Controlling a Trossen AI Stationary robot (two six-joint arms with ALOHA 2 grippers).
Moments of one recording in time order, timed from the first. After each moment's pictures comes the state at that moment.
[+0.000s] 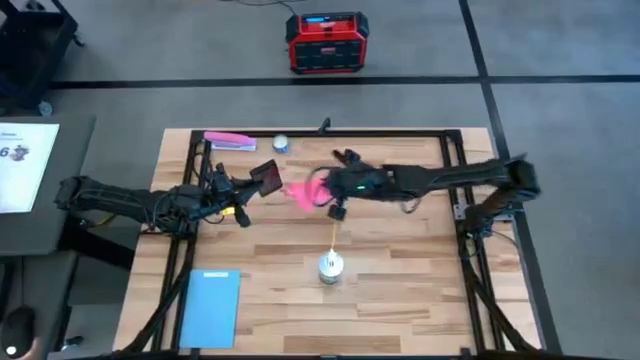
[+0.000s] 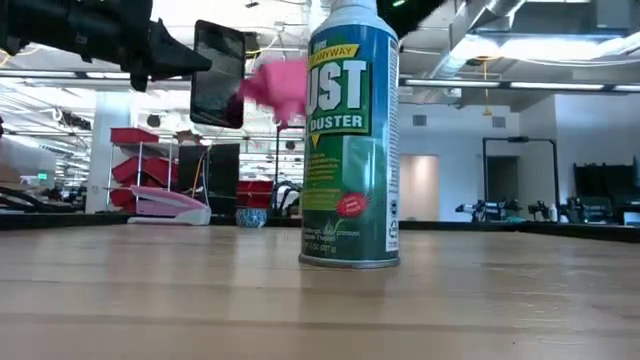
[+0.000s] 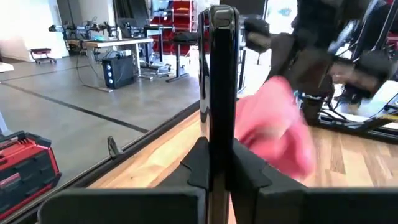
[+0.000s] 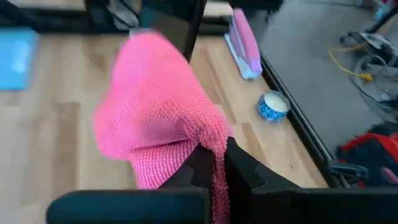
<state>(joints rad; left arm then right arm) -0.10 0.58 0.30 0.22 -0.61 -0.09 -0.04 1.51 1.16 -0.17 0.31 -0.04</state>
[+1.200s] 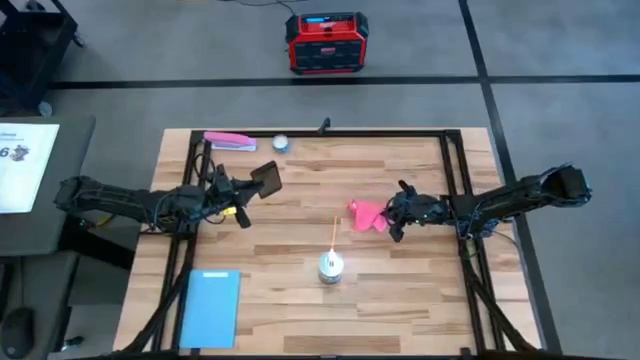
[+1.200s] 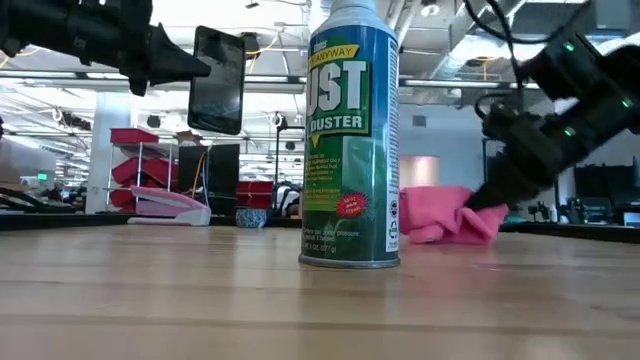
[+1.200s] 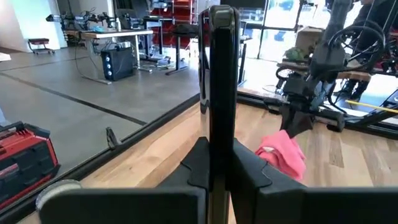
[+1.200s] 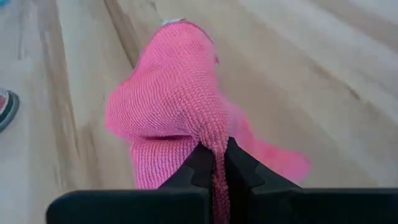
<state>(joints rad) -0.10 0.58 0.30 0.19 -0.61 -0.12 -0.03 1.13 0.11 0.43 0.24 0.39</state>
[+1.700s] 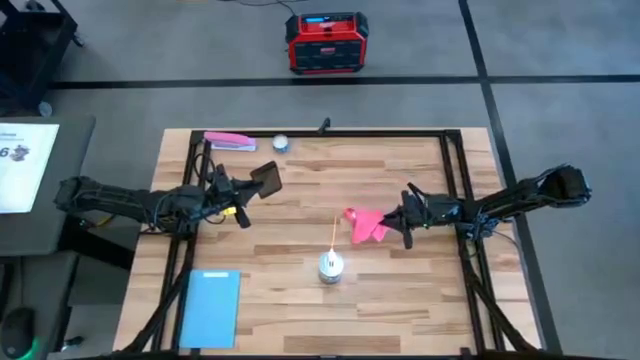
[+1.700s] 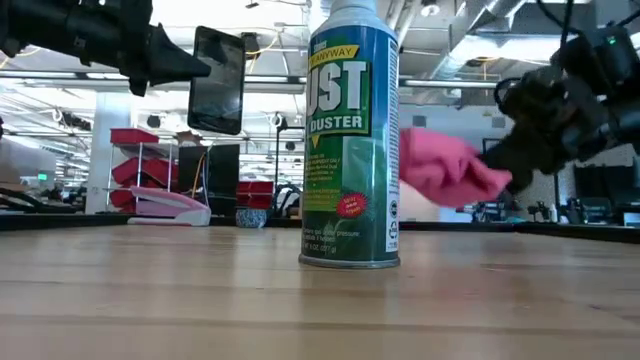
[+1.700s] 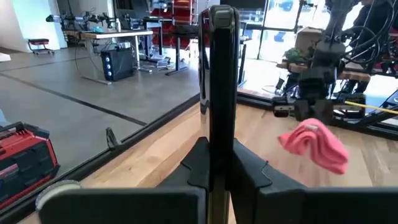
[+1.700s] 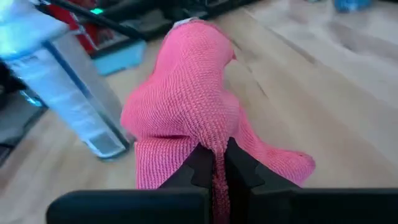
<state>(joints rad) -0.10 0.58 0.30 0.19 -0.61 -0.12 -0.04 1.14 0.01 0.88 0.00 0.30</state>
